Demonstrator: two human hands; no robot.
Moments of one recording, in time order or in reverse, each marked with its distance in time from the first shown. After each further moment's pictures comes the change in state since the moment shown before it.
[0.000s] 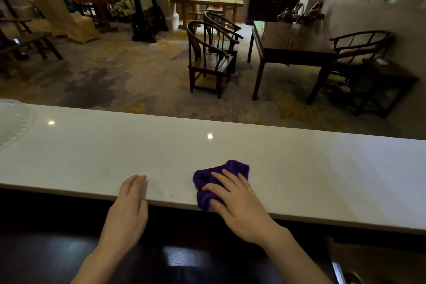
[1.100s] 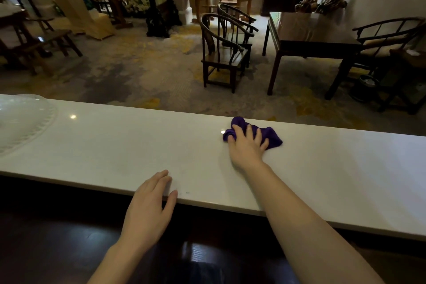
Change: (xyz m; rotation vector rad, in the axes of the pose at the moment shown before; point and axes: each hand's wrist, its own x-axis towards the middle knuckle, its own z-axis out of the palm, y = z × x) left_hand 0.001 0.009 0.001 0.120 -0.012 0.103; right_hand 0.145 0.028 -0.008 0.037 0.118 0.589
